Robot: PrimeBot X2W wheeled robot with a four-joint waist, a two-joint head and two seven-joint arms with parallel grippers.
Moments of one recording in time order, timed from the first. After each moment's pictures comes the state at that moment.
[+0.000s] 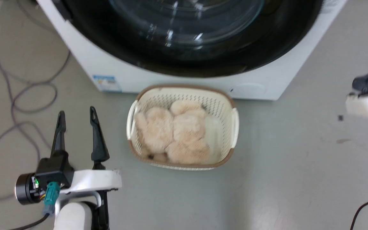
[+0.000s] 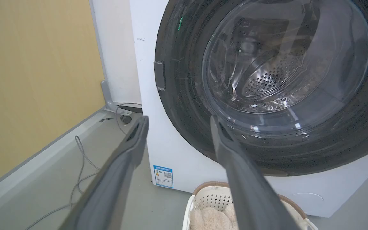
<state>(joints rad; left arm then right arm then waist) -0.17 0.05 -0.02 0.00 -0.11 0.19 -0.26 -0.60 -0.24 -0.05 0.09 0.03 0.13 -0.26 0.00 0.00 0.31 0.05</state>
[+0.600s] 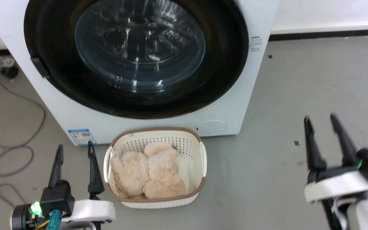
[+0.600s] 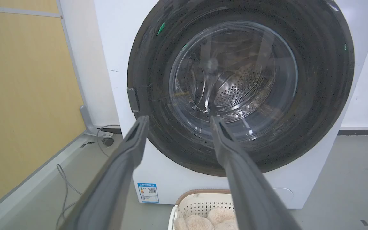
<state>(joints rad) -0.02 0.05 0.02 -0.01 -0.03 0.16 -0.26 -0.19 -0.12 -0.02 0.13 0.19 0.13 -0.26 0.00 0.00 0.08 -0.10</state>
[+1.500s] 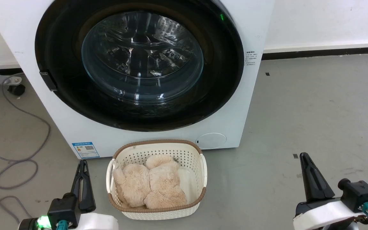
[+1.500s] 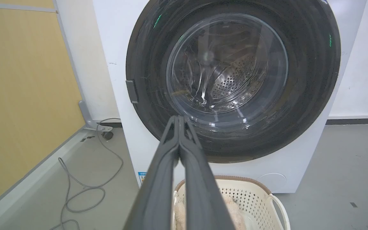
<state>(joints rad) 0.06 0.05 0.01 0.01 -0.02 0.15 -0.24 -0.03 -0.06 0.00 0.15 0.18 0.13 -0.23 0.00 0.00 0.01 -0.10</state>
